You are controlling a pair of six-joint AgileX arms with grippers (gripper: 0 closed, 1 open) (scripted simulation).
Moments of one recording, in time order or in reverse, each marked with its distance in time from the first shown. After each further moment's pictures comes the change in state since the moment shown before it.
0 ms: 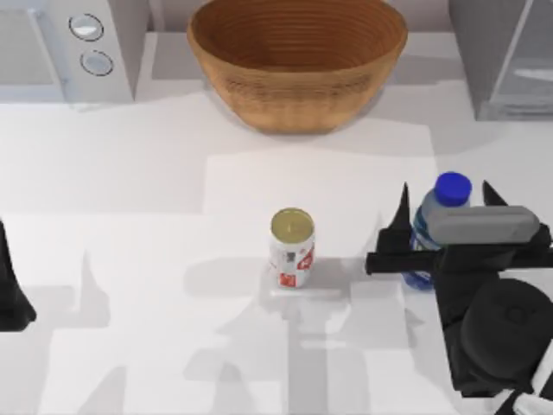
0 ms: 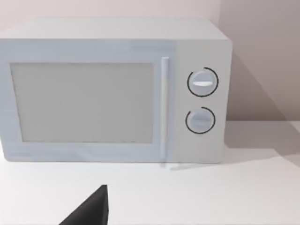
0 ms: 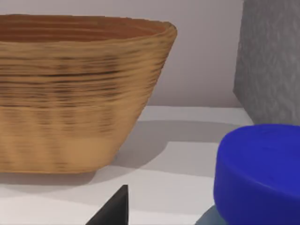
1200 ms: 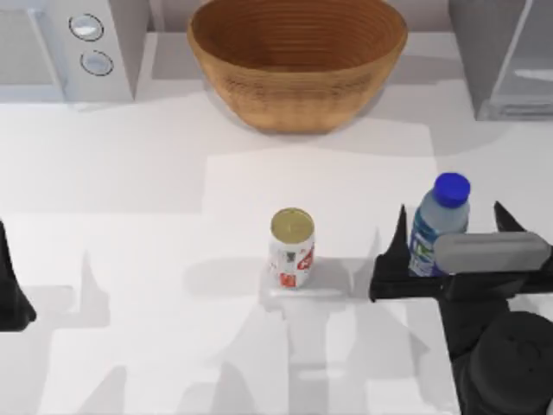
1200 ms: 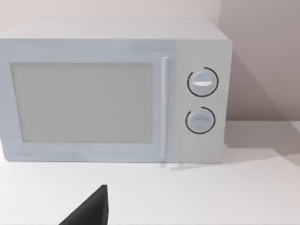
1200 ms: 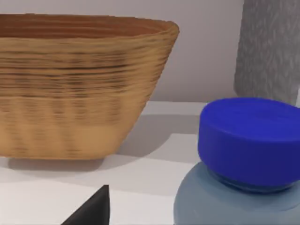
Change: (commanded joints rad) left arm 0.000 0.000 0.000 0.000 0.000 0.000; right arm 0.083 -0.042 -0.084 0.039 0.072 0.000
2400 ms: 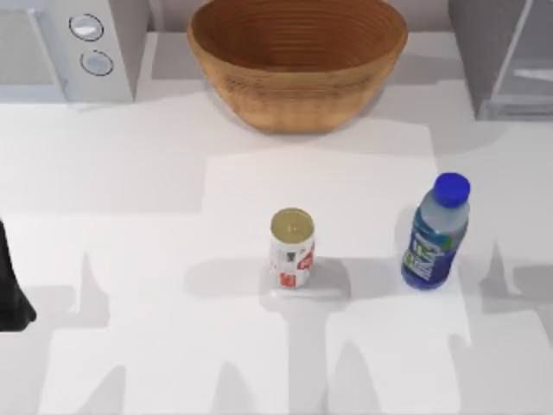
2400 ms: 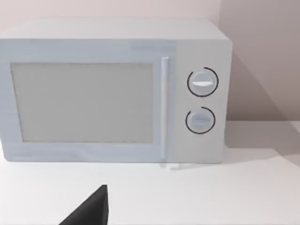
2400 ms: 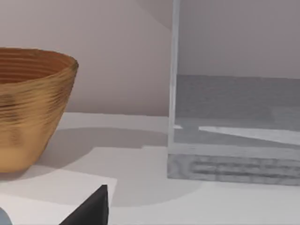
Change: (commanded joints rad) left arm 0.000 0.000 0.000 0.000 0.000 0.000; right arm -0.673 -1.582 -0.231 -1.383 -0.752 0.009
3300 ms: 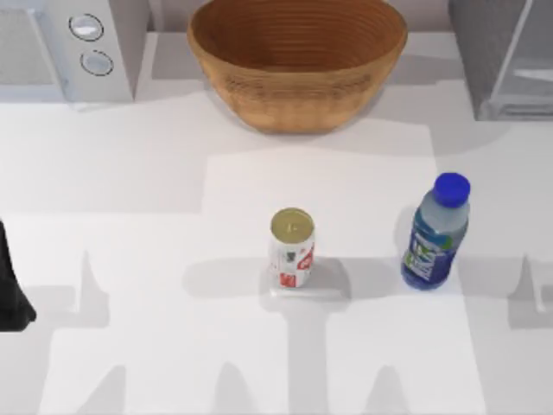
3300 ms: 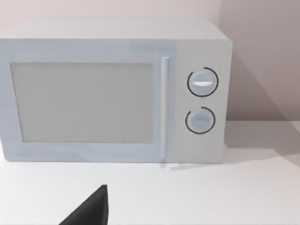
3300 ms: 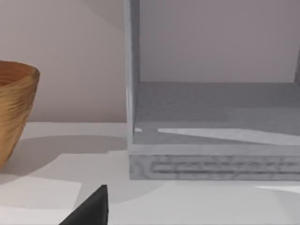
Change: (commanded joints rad) left arm 0.000 0.000 0.000 0.000 0.000 0.000; right arm -0.171 -0.398 -0.010 -0.344 -0.099 -0.001
